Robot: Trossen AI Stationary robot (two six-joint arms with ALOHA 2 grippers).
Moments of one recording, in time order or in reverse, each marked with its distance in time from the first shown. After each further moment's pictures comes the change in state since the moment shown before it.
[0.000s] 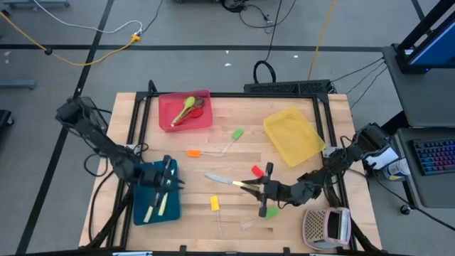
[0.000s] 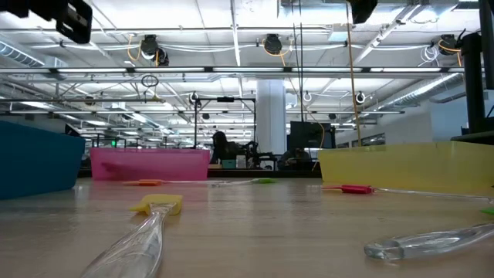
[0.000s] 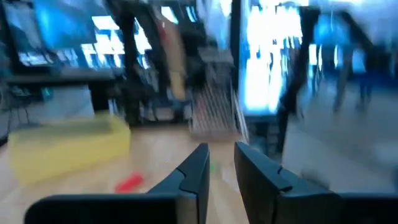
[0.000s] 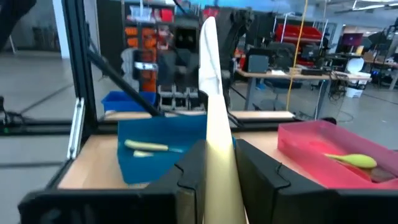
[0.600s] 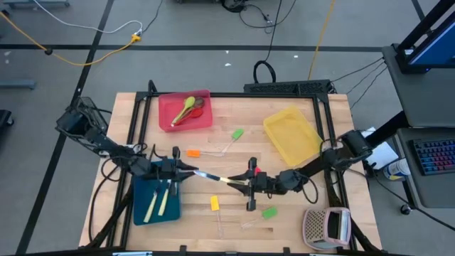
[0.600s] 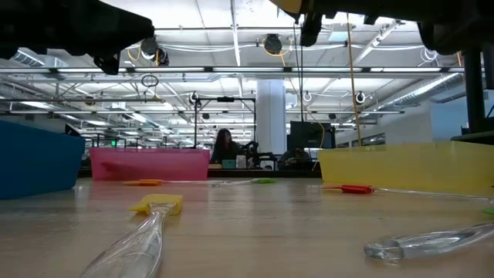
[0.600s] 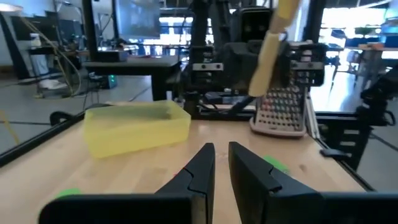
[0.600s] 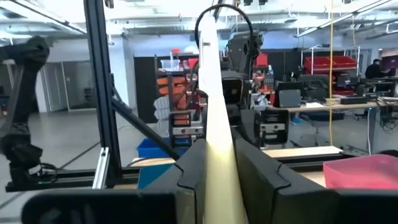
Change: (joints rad) left arm 0.213 0.248 0.003 0.208 -0.027 -0.023; right arm -0.171 0.232 0.024 0.452 -0.310 -0.002
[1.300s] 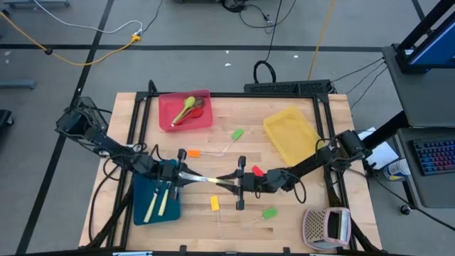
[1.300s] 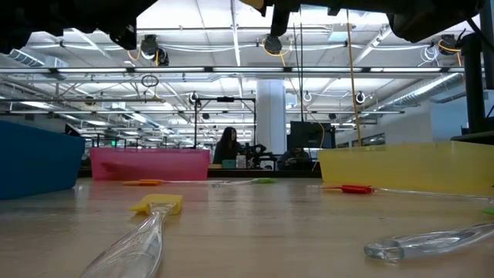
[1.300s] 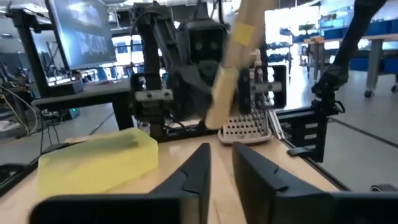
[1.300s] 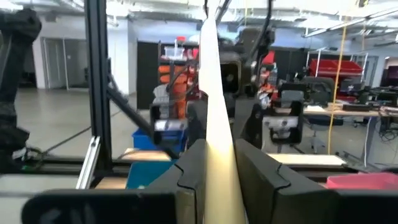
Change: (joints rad) left arm 0.055 0.000 0.081 -0.041 0.245 0.144; right arm -0.055 0.045 0.159 -0.170 -0.077 -0.060
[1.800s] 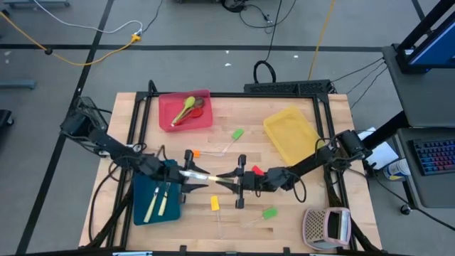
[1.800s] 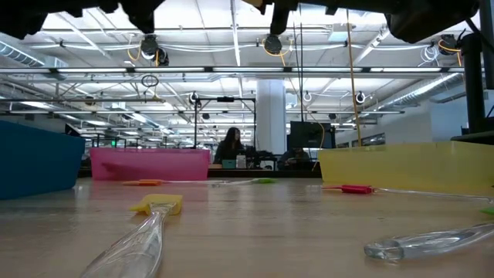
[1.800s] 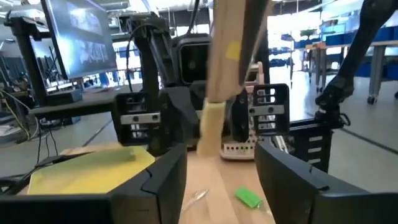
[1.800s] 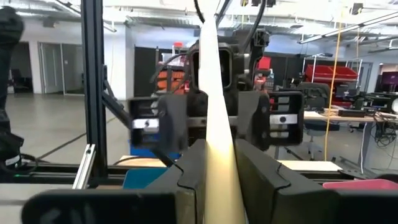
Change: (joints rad) left arm 0.018 0.099 0.140 -0.016 0.008 0.008; right arm -0.008 0.000 0.000 0.030 -0.002 -0.015
